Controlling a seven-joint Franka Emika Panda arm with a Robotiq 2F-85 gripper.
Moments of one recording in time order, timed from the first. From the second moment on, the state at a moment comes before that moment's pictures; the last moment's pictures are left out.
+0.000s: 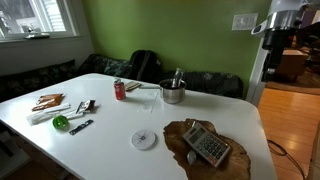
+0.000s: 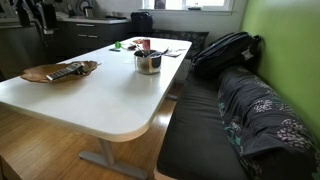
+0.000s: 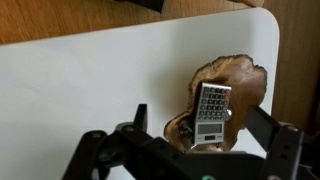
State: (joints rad) arm 0.08 -0.46 -0.21 -2.73 0.30 2.13 -0.58
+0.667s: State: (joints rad) arm 0.30 -0.15 -0.08 -2.66 0.67 2.54 -0.61
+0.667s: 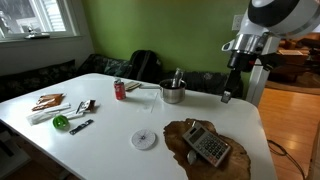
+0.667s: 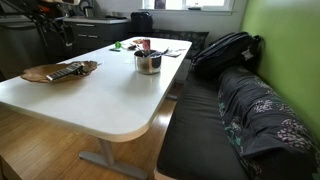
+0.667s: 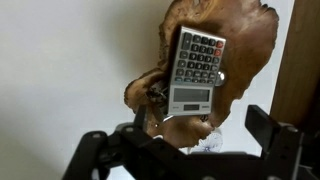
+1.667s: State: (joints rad) arm 0.20 0.02 0.02 -2.53 0.77 2.44 -0.63
